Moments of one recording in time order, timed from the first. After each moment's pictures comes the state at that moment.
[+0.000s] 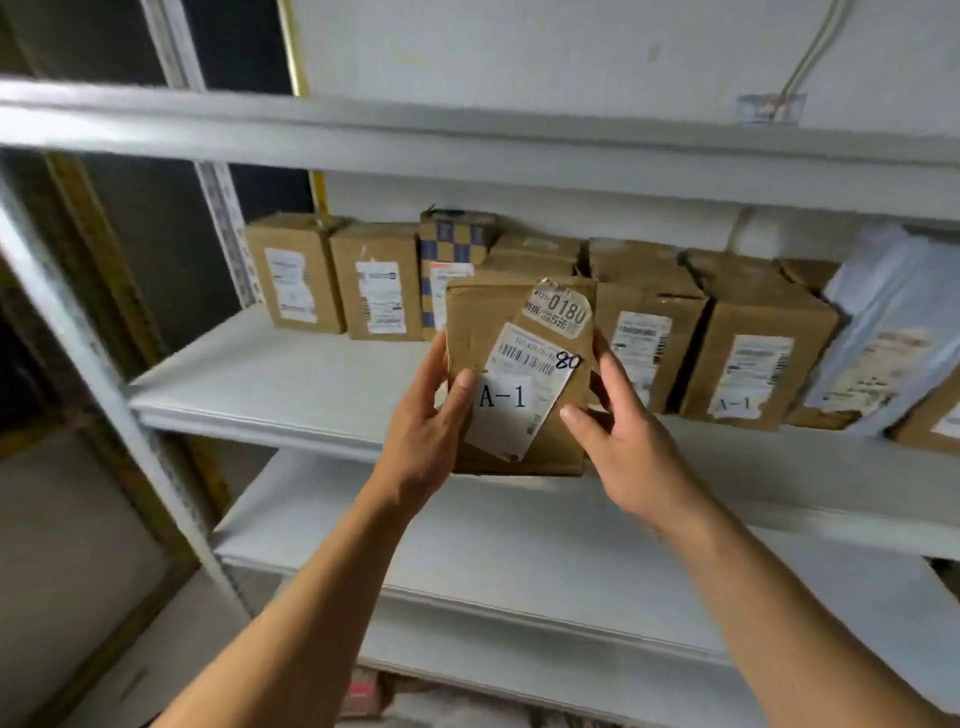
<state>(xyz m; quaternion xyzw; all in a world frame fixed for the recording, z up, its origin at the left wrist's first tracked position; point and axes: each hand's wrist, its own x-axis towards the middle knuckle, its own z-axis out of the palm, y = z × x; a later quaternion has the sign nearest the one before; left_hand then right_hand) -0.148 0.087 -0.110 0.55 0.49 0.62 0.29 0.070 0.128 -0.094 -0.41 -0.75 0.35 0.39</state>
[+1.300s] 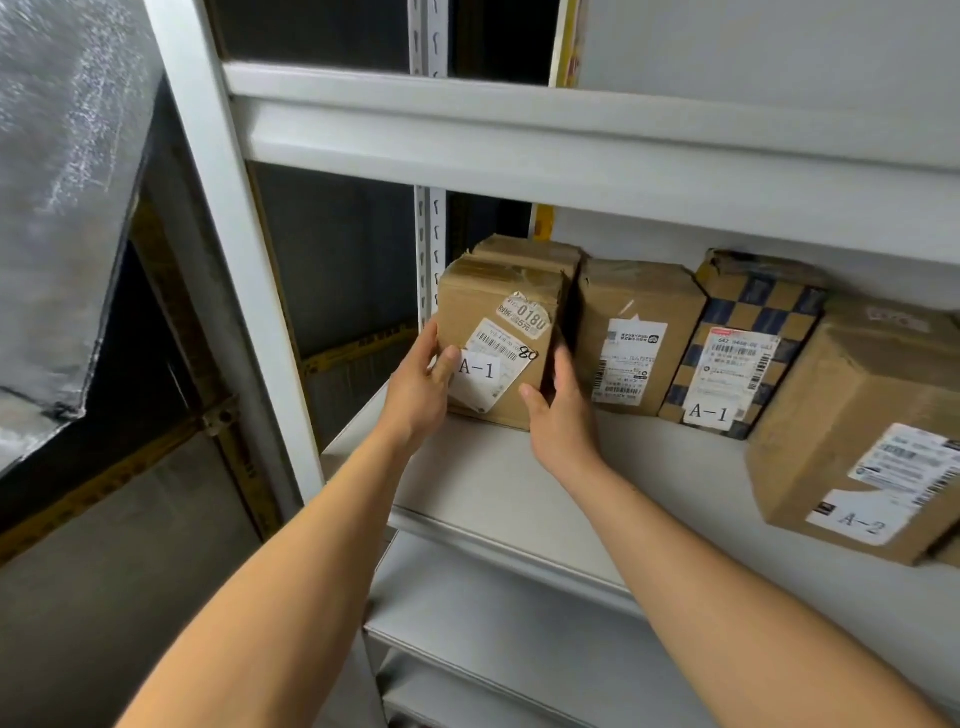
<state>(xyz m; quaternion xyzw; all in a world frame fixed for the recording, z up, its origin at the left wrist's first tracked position) -0.552 0.219 -0.131 0.44 0.63 0.59 0.26 -0.385 0.293 -0.157 -0.45 -0.71 0.36 0.41</state>
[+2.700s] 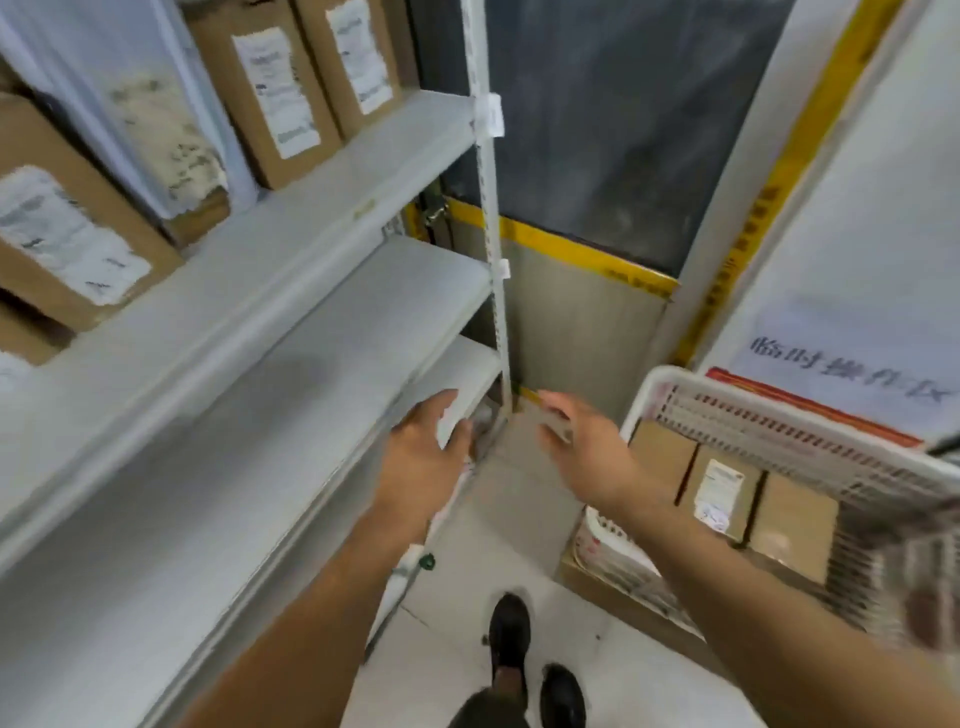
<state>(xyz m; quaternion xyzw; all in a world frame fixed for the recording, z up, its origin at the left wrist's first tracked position) 0.231 0.008 -0.283 0.86 0.37 0.13 0.33 0.376 -0.150 -0.305 -0.83 -0.30 0.24 0.40</state>
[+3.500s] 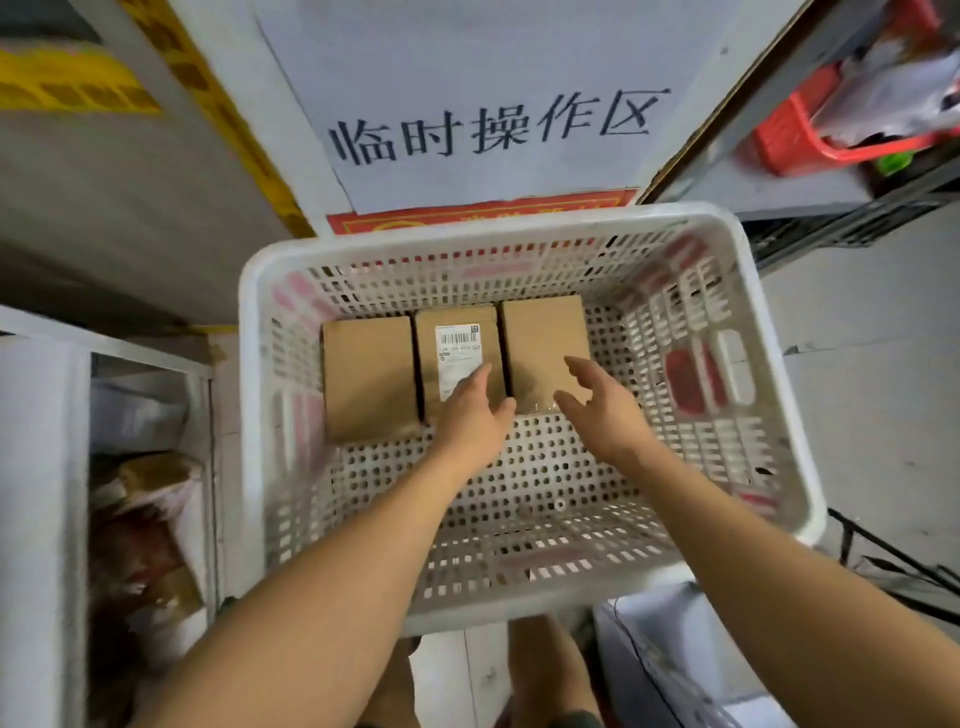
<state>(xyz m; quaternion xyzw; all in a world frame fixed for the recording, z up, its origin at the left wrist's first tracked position) 0.584 -0.301 -0.660 0.83 0.11 -0.32 0.43 0.583 -0.488 -0.635 -0.90 0.15 0.27 0.32</state>
